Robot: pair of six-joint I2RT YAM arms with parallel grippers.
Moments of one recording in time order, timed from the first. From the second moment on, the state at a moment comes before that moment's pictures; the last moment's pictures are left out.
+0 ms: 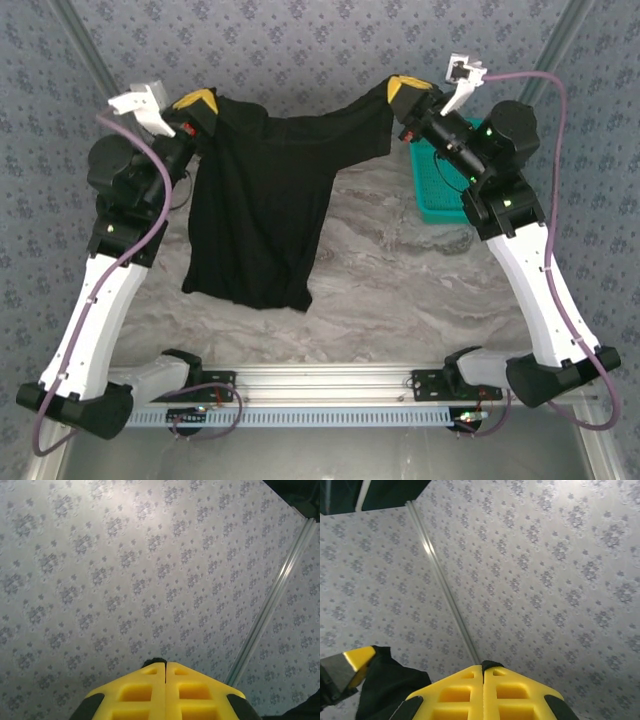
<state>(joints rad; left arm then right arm) -0.32 1.12 1.48 -0.08 0.11 -0.40 0.36 1.27 1.66 -0.13 -0.32 0.43</state>
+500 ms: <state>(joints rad) -0.34 1.89 1.99 -0.30 0.08 -0.30 0.20 1.73 2.12 -0.54 0.05 0.27</state>
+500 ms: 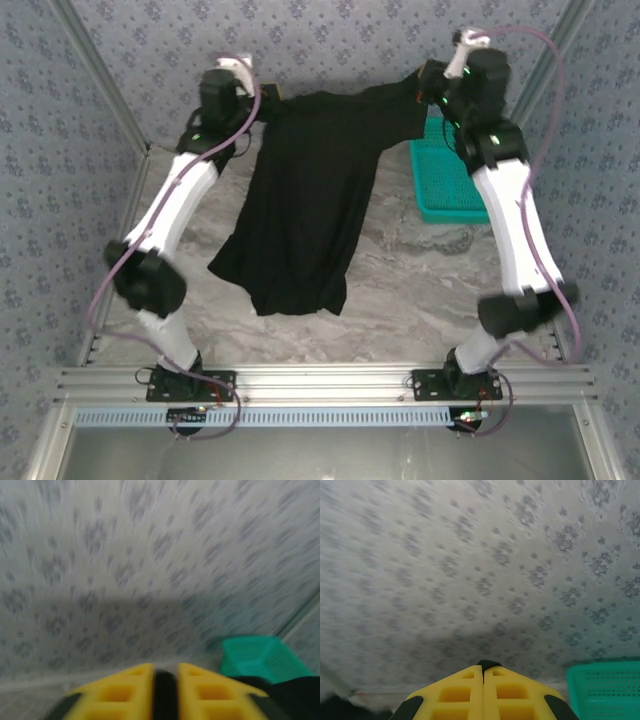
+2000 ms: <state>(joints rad) -0.15 1.94 1.25 -0.37 0.22 -0.32 0.45 2.08 1.50 -0.64 -0.14 0.35</state>
